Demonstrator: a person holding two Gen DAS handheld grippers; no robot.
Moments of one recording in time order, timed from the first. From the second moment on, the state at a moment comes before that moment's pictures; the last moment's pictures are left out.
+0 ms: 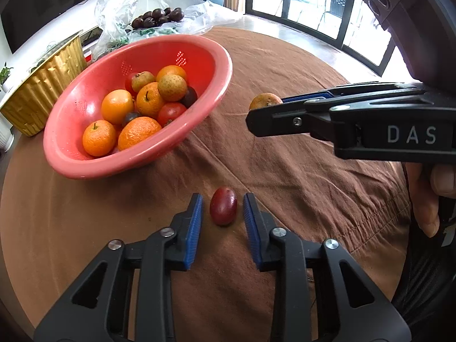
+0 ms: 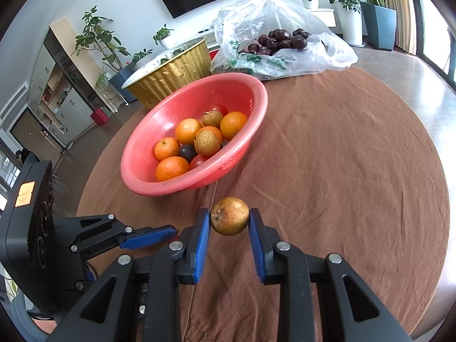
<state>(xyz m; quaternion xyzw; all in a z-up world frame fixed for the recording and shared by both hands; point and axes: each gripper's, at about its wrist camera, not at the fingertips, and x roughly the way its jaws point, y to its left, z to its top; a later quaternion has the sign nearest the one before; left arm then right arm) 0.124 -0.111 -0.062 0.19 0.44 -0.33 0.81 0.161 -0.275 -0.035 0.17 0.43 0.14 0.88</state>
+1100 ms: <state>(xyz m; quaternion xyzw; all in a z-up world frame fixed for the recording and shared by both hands) 0.136 -0.048 0.004 0.08 0.39 -0.31 0.86 0.160 -0.266 -0.017 0.15 0.41 0.14 0.89</state>
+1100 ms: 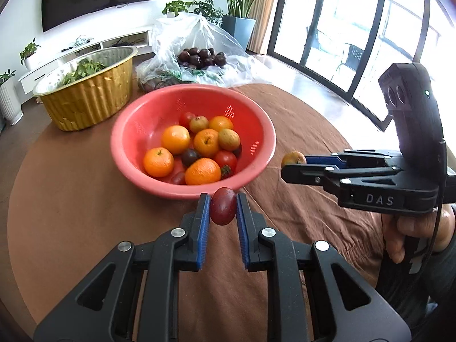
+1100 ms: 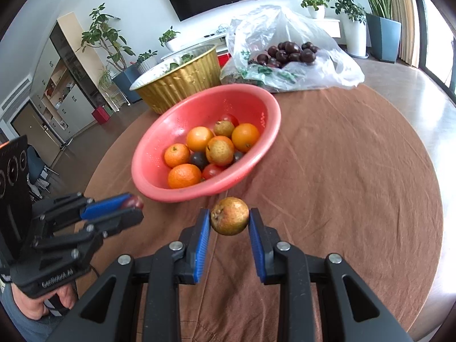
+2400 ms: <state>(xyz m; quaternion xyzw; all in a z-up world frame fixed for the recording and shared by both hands) 0.242 -0.061 -0.016 0.07 0.39 -0.21 0.89 0.262 -0.220 -0.010 0.05 0.41 0.13 0.90</state>
